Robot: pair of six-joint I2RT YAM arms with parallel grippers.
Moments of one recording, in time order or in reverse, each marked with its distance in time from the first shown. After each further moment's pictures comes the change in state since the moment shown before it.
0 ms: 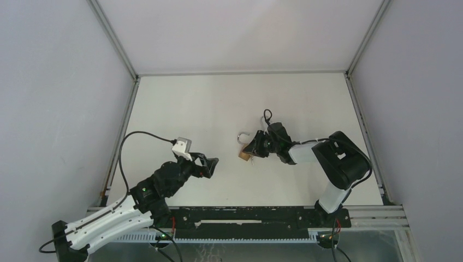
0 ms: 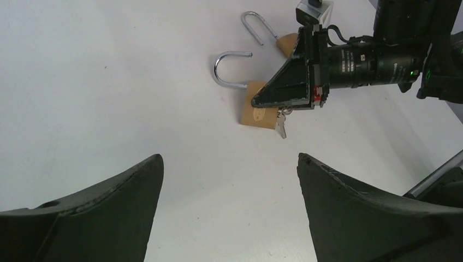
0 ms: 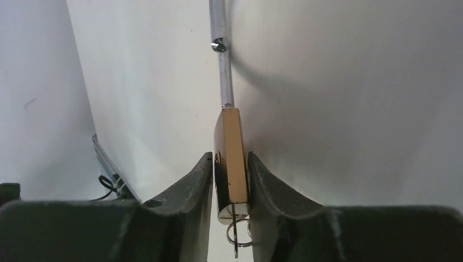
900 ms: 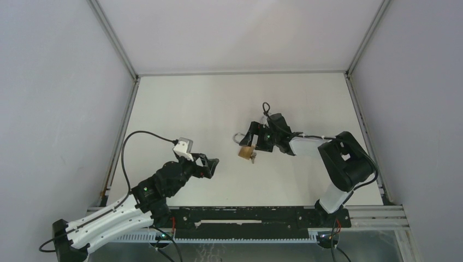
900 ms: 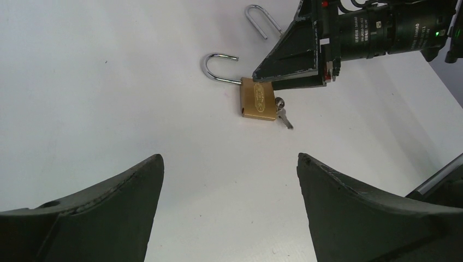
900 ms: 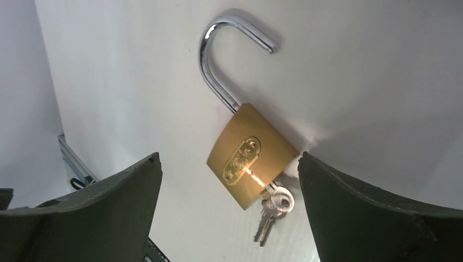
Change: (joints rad) left arm 0.000 0.020 -0.012 0.006 0.000 0.000; right arm -0.033 -0.018 0.148 -0.246 0.006 -0.170
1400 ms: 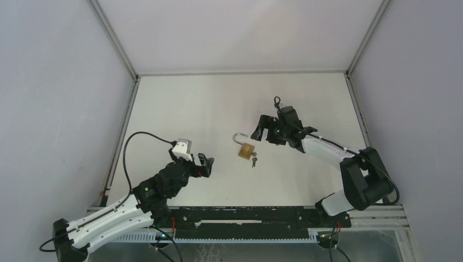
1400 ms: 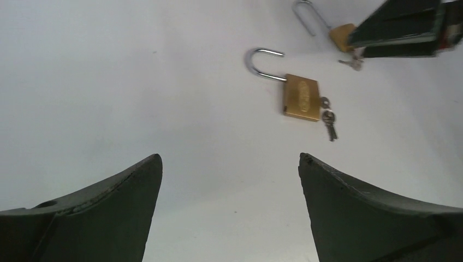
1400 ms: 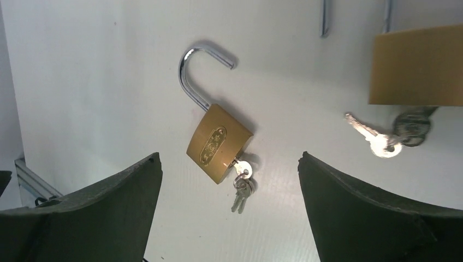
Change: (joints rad) left arm 0.000 0.005 -0.017 -0.031 -0.093 0.011; right arm -0.062 -0.199 0.042 -0.282 0.130 -0.145
